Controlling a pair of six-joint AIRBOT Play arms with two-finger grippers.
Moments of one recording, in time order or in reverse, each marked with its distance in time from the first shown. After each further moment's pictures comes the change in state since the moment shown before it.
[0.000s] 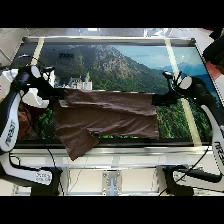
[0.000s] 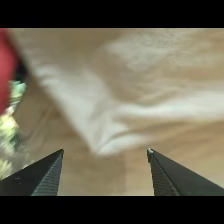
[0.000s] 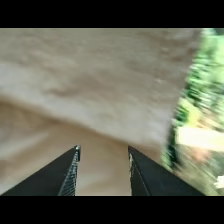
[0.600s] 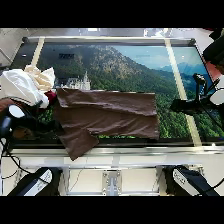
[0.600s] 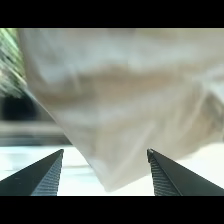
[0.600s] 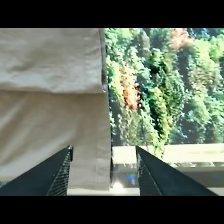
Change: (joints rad) left arm 0.193 0.567 -0.813 -0.275 -0.022 0.000; right arm -0.180 0.371 -0.209 -0.025 0.017 0.080
